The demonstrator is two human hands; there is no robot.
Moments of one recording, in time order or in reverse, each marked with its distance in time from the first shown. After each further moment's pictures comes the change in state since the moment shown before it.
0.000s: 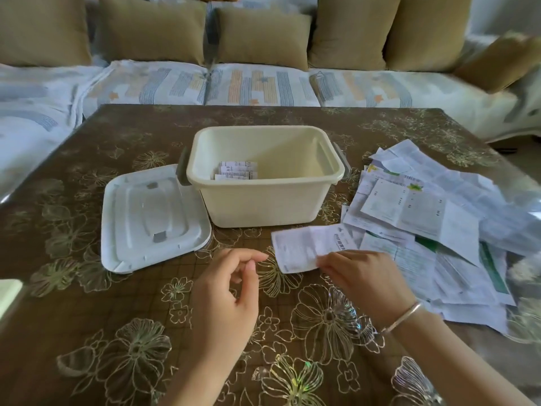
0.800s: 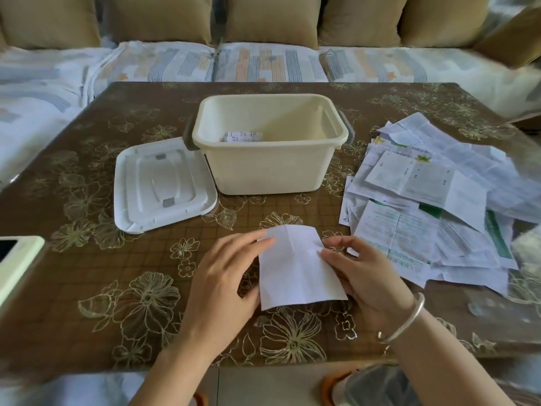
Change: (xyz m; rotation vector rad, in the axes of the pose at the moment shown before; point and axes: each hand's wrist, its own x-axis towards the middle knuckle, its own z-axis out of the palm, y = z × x) left_hand -0.037 -0.024 -0.013 0.294 -0.284 0.209; right_hand -0.027 -0.064 -0.010 1.410 0.016 1.077
